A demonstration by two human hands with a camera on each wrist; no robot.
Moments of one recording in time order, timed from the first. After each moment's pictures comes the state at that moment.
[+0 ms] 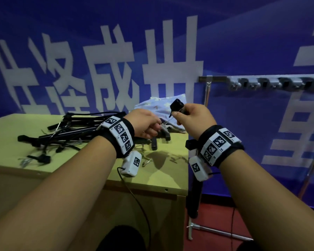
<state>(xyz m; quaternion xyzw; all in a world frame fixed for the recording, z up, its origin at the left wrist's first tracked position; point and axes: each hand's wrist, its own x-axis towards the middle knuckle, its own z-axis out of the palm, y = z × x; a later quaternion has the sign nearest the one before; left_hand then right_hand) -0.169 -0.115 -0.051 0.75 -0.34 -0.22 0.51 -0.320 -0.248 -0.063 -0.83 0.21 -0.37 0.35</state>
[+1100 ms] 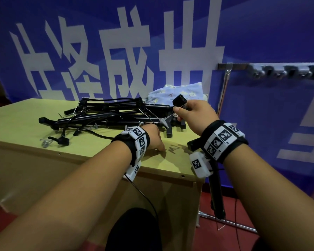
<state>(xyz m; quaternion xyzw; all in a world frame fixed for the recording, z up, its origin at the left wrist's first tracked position) -0.149 -0.090 -0.120 0.91 -0.38 -0.12 0.10 -0.299 -0.202 -0.079 -0.84 0.19 -0.32 0.40</state>
